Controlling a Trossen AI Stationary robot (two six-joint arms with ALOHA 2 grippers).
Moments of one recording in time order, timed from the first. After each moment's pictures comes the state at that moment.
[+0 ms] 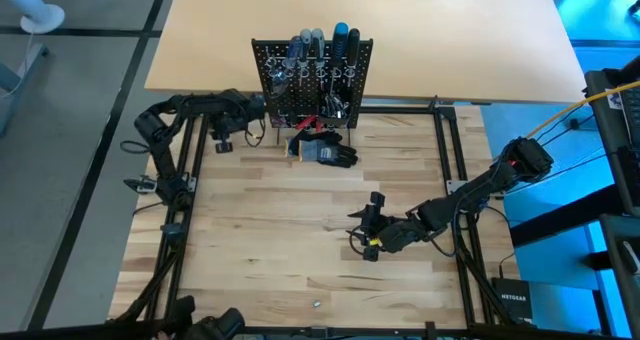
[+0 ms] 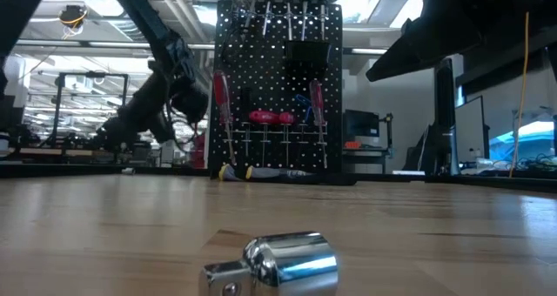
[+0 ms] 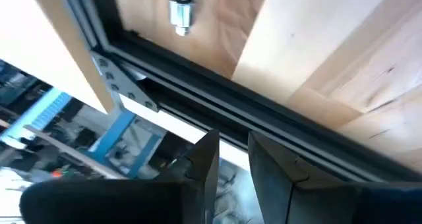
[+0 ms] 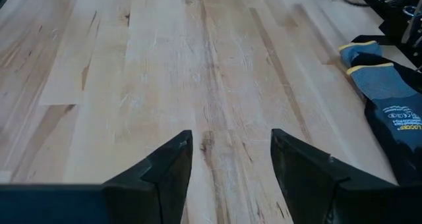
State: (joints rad) left arm 0.83 1.84 1.11 -1.21 -0.73 0.37; right arm 0.50 1.46 0.77 0.00 0.58 0.31
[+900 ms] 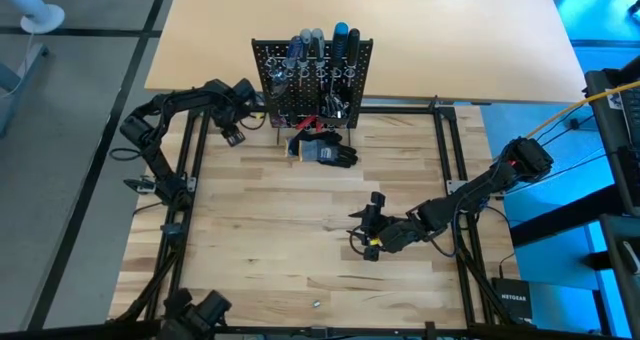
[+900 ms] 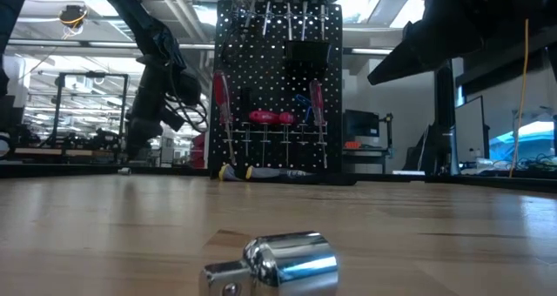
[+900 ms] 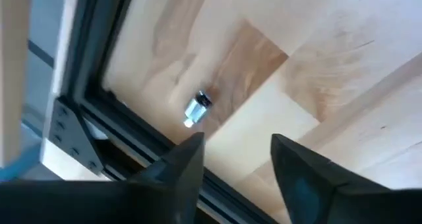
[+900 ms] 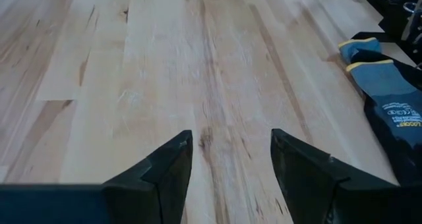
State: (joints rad) left arm 0.96 1.73 1.10 -0.98 -0.37 0.31; right arm 0.50 1.46 0.76 0.00 0.58 0.31
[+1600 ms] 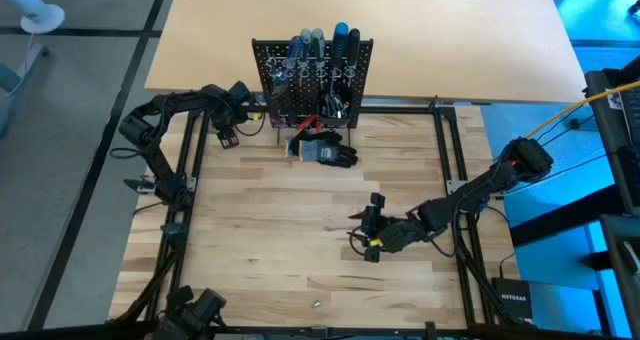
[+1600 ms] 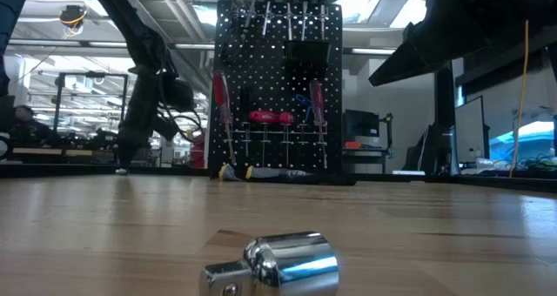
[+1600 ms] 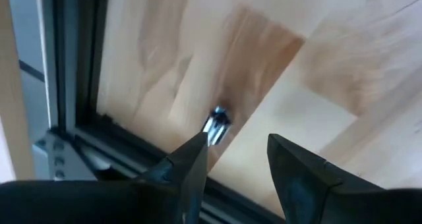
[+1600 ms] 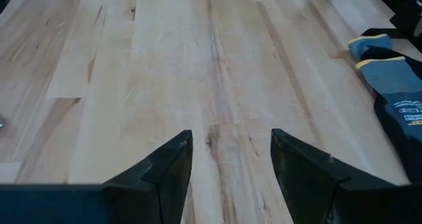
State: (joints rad) left arm 1.01 1.73 1.02 -0.85 -0.38 0.54; right arm 0.50 1.46 0.76 0.00 0.56 0.32
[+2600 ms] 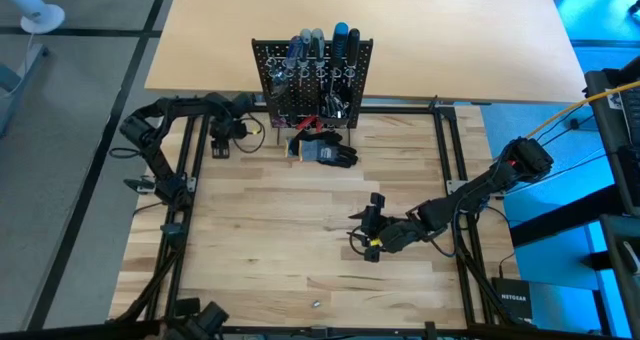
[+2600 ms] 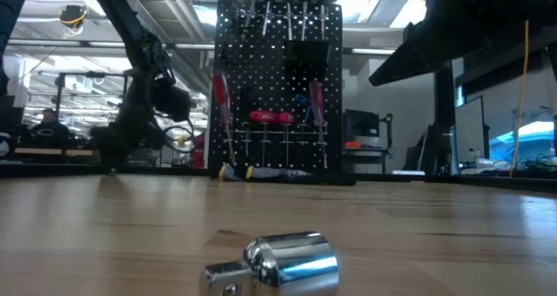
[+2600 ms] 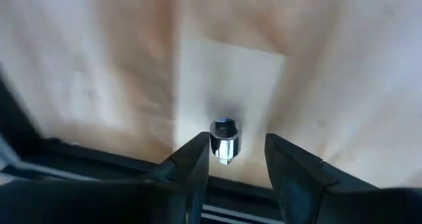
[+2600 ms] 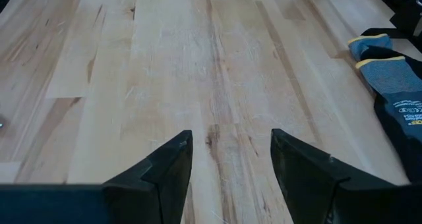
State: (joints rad) left arm 0.97 1.73 0.94 -0.89 -0.40 0.77; right arm 0.50 1.46 0.76 0.00 0.56 0.32
